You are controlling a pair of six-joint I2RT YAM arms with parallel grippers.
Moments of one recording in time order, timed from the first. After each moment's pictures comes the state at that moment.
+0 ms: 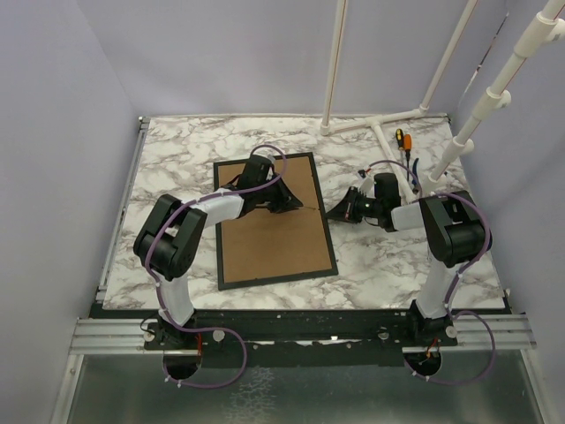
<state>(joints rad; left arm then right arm) -0.50 1.84 1.08 0.07 0.41 -0.98 0.21 1.87 0.75 0.47 -0.73 0.61</state>
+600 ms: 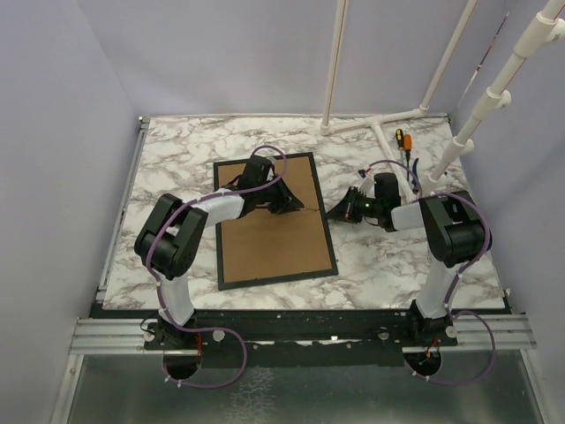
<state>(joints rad) -0.50 1.84 1.08 0.07 0.44 -0.99 0.21 1.87 0.75 0.47 -0.73 0.61</state>
